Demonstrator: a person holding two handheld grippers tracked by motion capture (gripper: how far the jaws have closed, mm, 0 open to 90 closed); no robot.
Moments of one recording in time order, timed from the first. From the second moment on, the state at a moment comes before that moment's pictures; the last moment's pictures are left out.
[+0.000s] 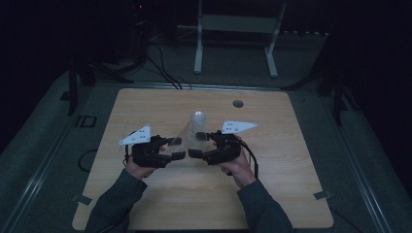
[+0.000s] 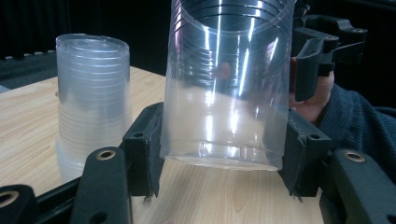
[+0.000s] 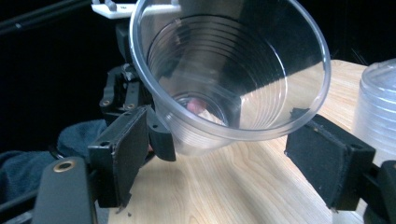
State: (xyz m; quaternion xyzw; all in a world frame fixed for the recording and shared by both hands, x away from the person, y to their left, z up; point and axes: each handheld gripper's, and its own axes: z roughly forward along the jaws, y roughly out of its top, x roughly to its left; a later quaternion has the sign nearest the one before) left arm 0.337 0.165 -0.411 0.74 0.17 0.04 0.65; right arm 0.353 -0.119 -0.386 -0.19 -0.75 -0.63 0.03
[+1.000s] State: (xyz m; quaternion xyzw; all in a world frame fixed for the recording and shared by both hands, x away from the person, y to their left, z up) left arm 0.335 0.155 -0.414 0.74 0.16 0.02 0.65; right arm 0.353 -0.109 -0.386 -0.19 -0.72 -0.67 0.04
